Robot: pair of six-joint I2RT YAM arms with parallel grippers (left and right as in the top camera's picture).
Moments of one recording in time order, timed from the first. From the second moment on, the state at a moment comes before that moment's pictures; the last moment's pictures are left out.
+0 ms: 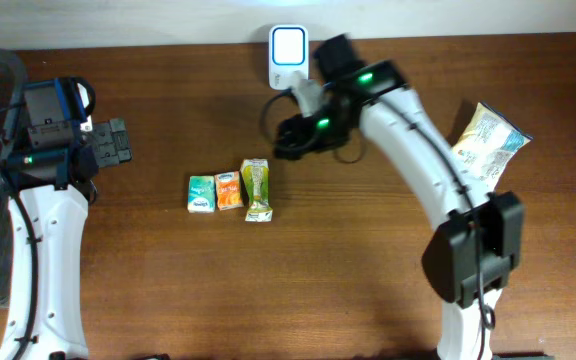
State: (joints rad) left arm 0.16 1.47 1.40 -0.83 -0.26 0.01; right arm 0.45 2.07 1.95 -1.11 -0.44 0.09
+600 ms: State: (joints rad) left arm 0.16 1.47 1.40 -0.83 -0.26 0.01; right arm 0.63 2.28 1.93 -1.14 -0.13 0.31
